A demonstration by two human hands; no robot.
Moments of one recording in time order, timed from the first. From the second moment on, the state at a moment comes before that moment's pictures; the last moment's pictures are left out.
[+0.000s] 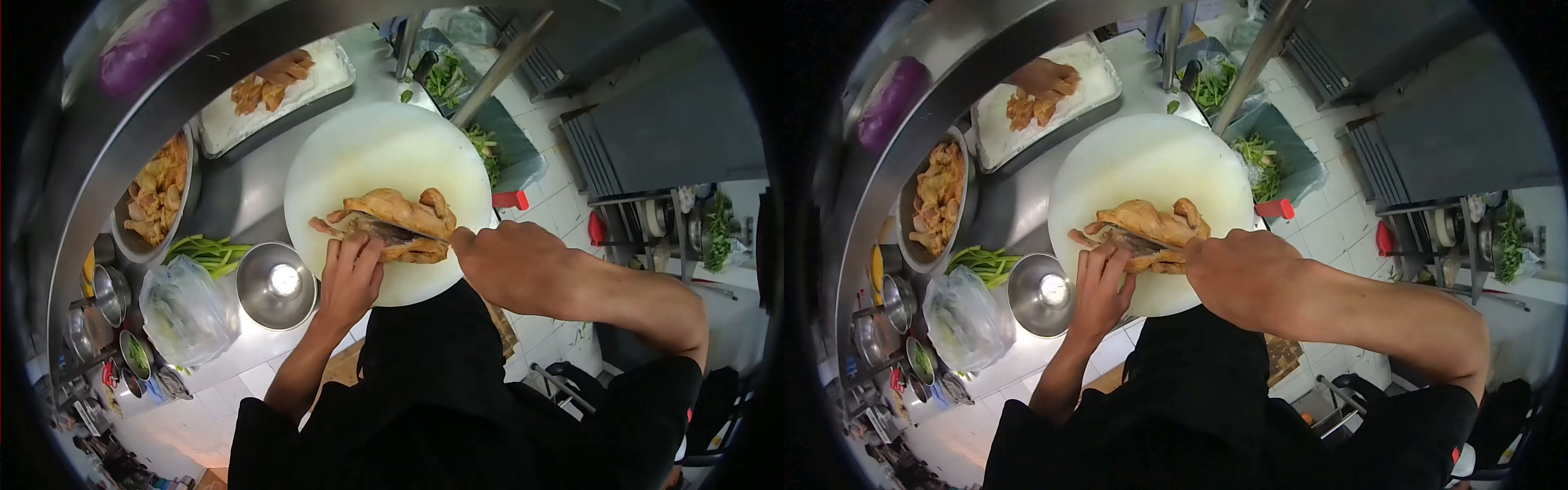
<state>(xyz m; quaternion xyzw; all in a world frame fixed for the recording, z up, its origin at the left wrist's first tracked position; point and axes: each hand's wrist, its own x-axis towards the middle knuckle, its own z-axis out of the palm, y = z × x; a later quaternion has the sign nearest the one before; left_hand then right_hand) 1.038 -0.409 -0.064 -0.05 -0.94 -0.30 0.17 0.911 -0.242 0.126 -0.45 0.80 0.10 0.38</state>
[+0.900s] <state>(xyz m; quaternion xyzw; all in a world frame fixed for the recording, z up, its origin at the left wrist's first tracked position) 0.920 -0.379 -0.016 -0.05 -0.72 -0.66 0.20 0.906 -0.251 0.096 -0.45 0.80 0.12 0.37</state>
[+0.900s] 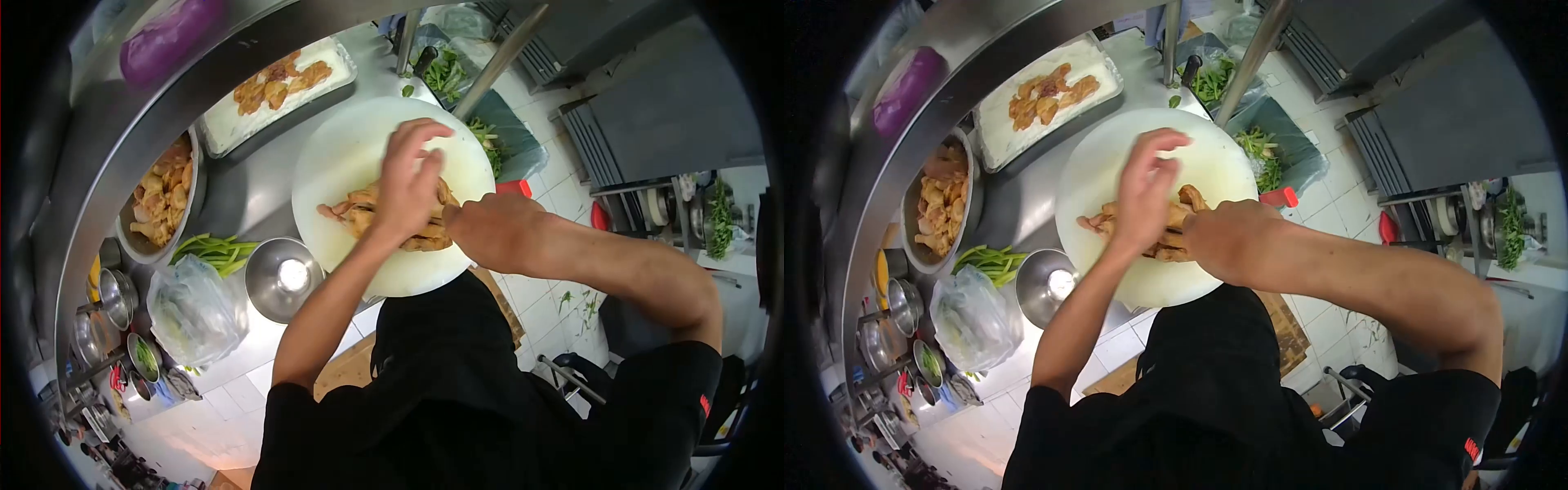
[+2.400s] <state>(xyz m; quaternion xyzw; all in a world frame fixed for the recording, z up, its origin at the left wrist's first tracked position) 0.826 -0.424 0.011 -0.14 -0.94 -0.18 -0.25 0.844 0.020 0.027 -0.32 0.92 -0.10 0.22</state>
